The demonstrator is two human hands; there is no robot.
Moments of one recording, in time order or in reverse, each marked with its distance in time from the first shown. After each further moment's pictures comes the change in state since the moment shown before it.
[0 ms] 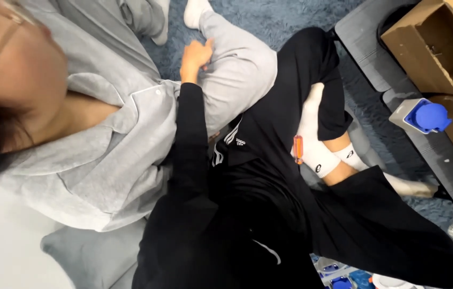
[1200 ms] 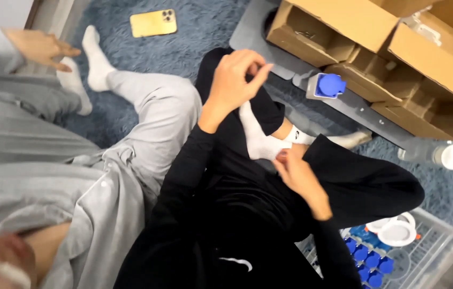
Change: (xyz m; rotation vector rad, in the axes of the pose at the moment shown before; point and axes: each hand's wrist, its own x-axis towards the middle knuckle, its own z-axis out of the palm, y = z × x) left_hand -0.243 0.293 0.045 -0.381 0.089 1.389; right_hand 0.009 0.050 0.226 -0.092 -0.444 -0.232
